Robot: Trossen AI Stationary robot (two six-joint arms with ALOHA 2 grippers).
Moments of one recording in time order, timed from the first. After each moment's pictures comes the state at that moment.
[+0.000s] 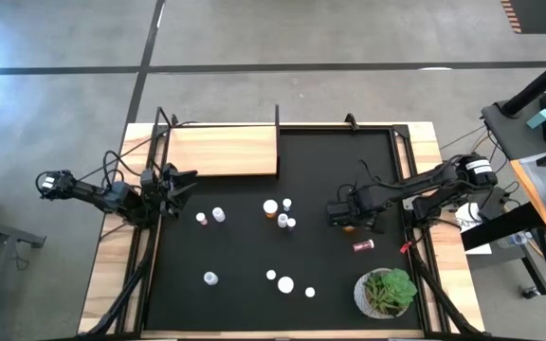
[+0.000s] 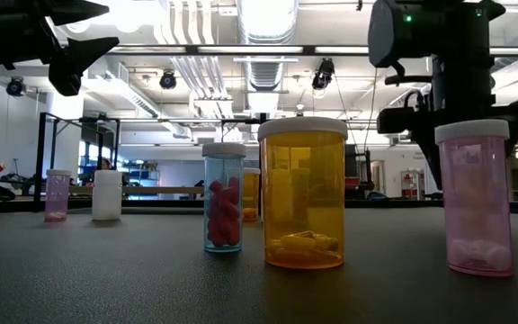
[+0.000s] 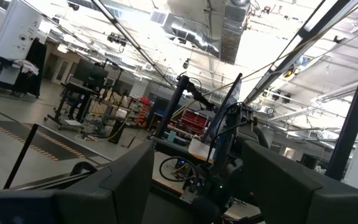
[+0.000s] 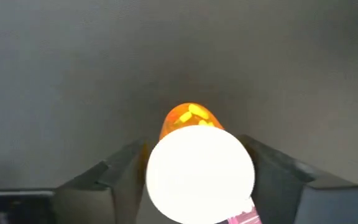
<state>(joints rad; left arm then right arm) -0.28 0.22 0.00 0.62 -0.59 -0.18 0.13 1.52 0.90 -0.97 0.05 2.02</state>
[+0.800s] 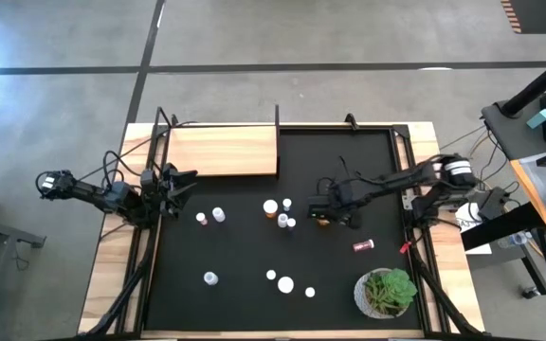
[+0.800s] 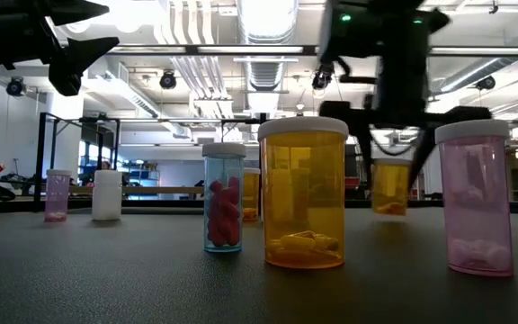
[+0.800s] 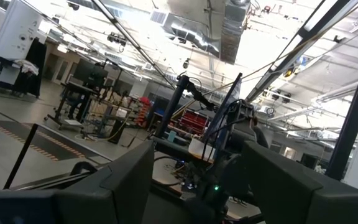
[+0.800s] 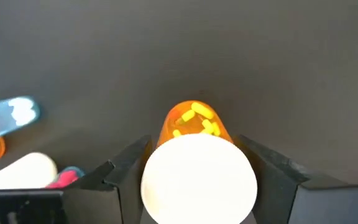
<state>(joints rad) -0.28 0.22 0.00 0.62 -0.59 -0.18 0.05 1.70 1.10 -0.85 0.08 1.90</state>
